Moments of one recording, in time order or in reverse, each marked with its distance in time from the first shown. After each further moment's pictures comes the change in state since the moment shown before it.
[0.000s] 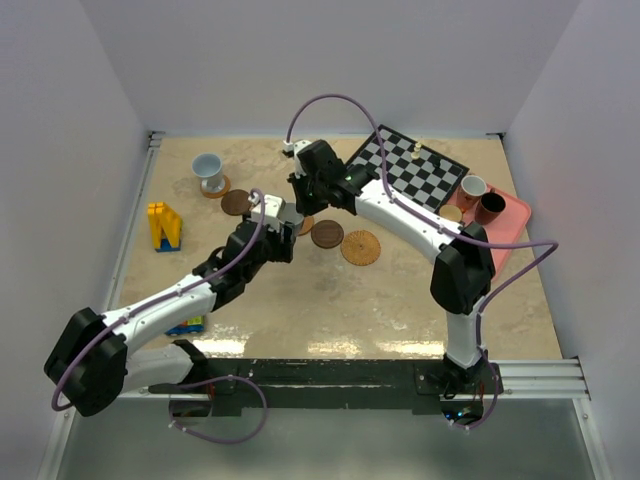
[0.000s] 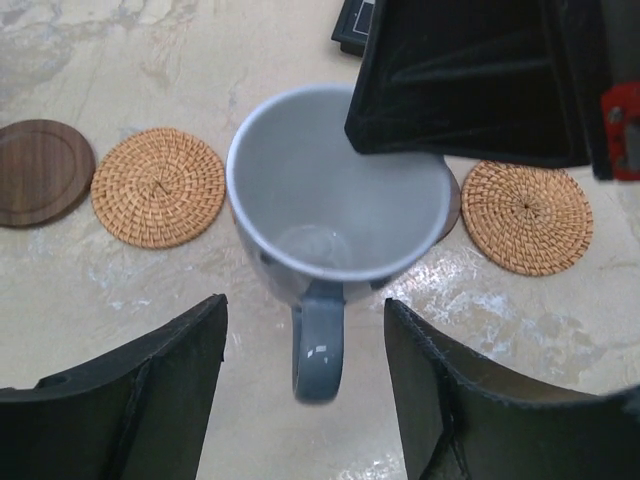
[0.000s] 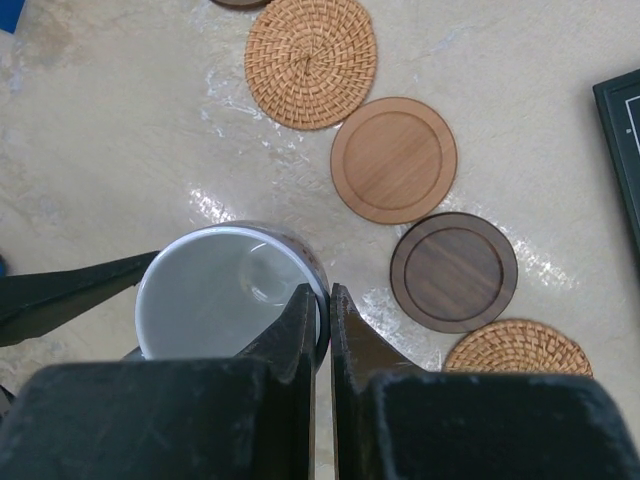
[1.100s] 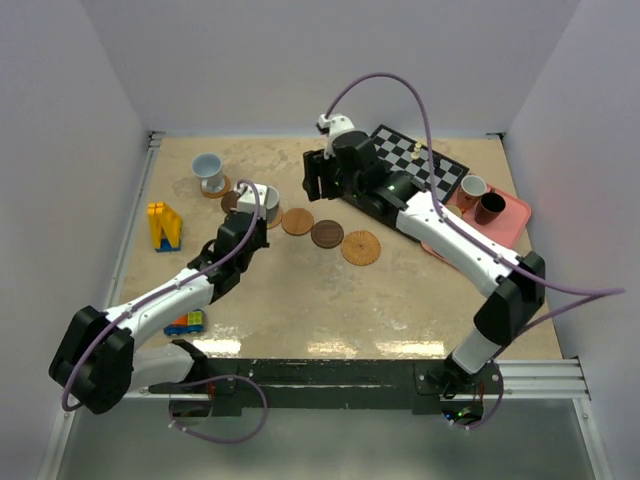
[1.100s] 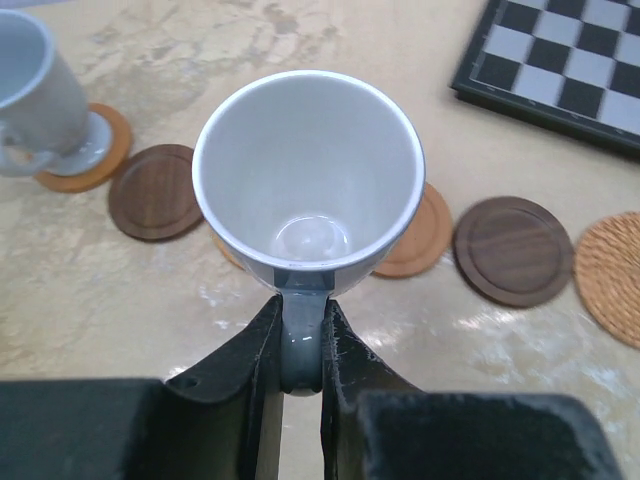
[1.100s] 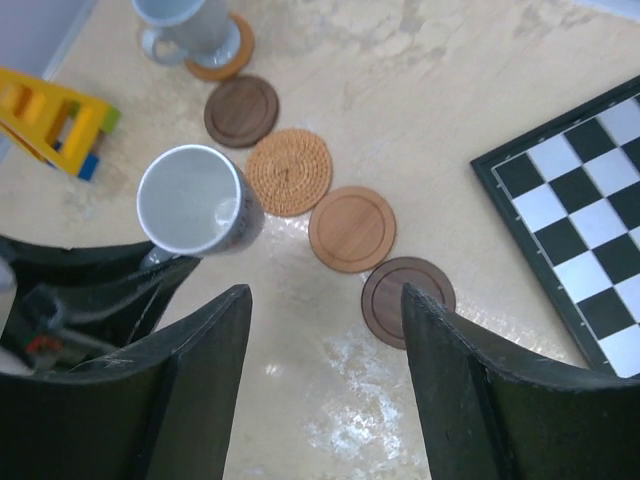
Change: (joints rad) left arm 0.079 0.028 0.018 0.045 -0.098 0.089; right arm -0.008 -0.254 -0.152 0.137 0.137 0.059
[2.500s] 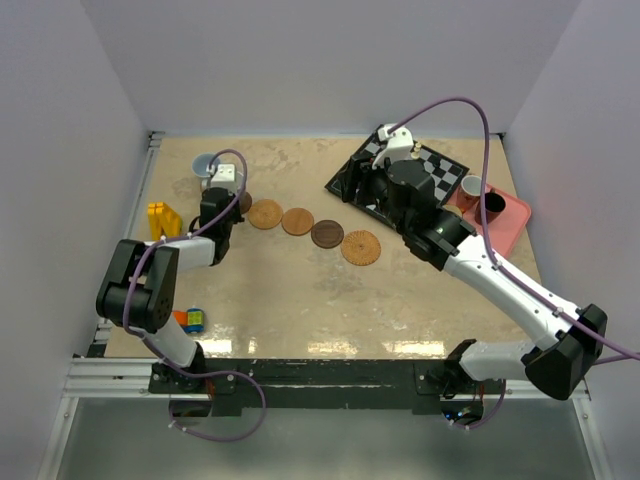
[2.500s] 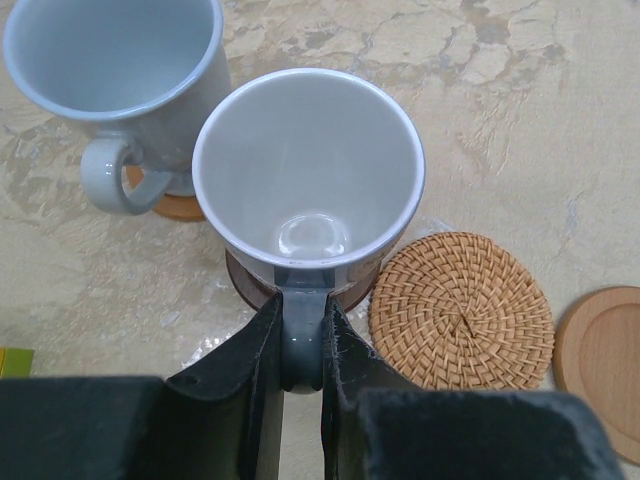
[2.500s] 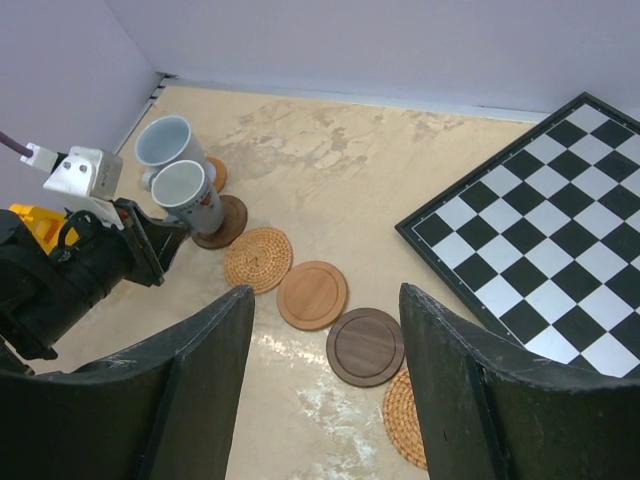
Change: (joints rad) left arm 0.401 0.456 0.094 0.365 0.158 0.049; right arm -0.024 -0.433 -0.419 0.340 0.184 0.026
